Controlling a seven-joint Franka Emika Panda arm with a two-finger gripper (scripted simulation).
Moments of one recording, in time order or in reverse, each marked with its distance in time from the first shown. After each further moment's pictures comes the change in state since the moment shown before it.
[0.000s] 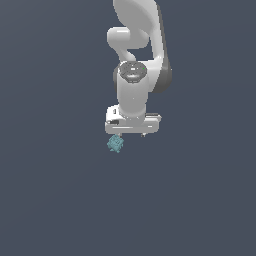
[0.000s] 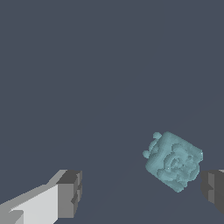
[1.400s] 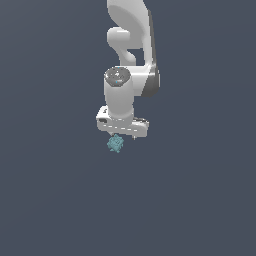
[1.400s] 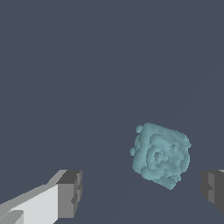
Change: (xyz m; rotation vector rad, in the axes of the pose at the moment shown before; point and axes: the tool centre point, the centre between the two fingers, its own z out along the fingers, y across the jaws) arm -0.011 0.037 0.022 0.012 0.019 0.235
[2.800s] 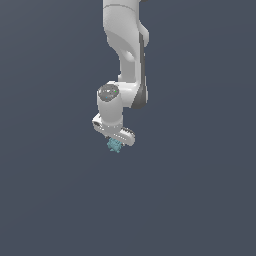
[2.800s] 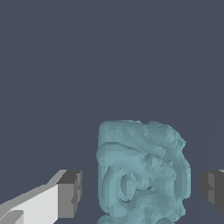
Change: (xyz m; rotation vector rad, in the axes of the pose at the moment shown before) arm -0.014 0.048 0.072 -0.016 0.026 0.262
